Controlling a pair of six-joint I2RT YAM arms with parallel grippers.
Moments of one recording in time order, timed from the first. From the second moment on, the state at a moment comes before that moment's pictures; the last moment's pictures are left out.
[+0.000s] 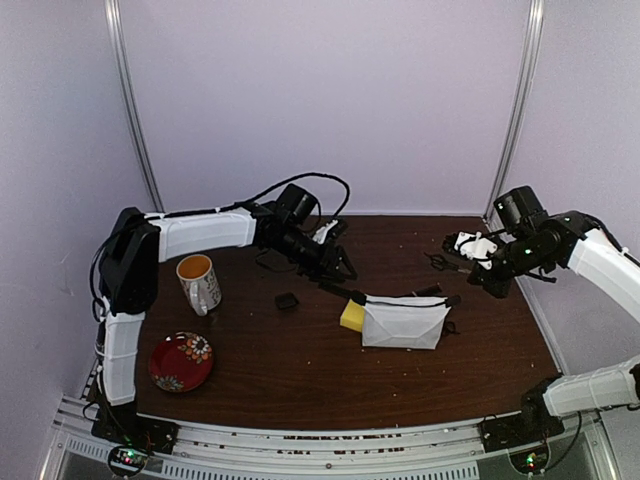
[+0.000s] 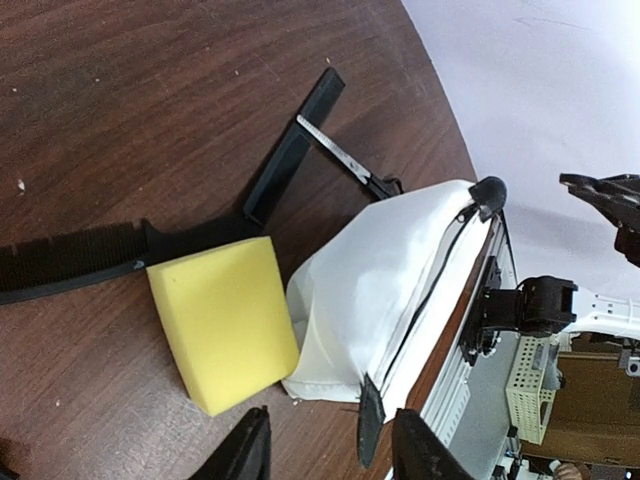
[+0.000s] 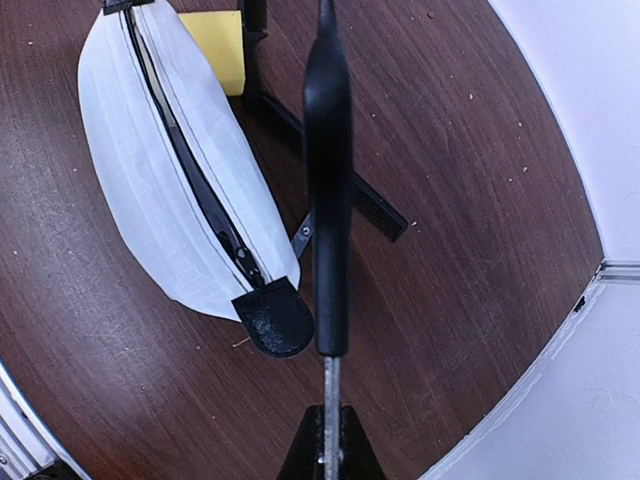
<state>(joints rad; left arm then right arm) -0.75 2.15 1.77 -0.49 0.68 -0.46 0.37 1.13 1.08 -0.93 -0.04 -0.70</state>
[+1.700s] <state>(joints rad) -0.86 1.72 1.13 -0.31 0.75 -0.57 0.80 1.34 1.27 -1.12 -0.11 -0.84</state>
